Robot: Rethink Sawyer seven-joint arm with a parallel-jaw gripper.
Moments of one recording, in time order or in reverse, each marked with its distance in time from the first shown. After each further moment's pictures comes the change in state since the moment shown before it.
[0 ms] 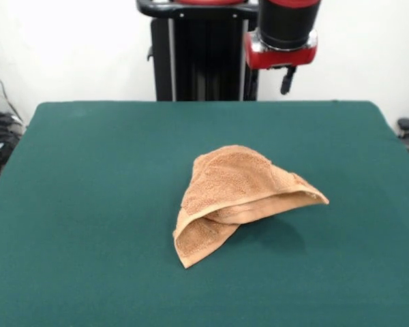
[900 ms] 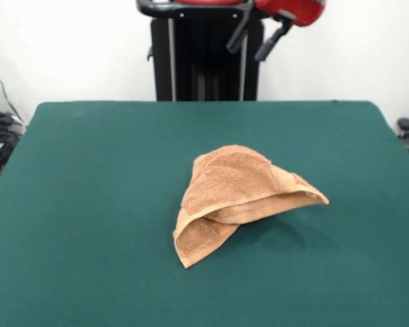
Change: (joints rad) arm 0.373 -0.027 -0.348 -0.246 -0.271 0.070 0.009
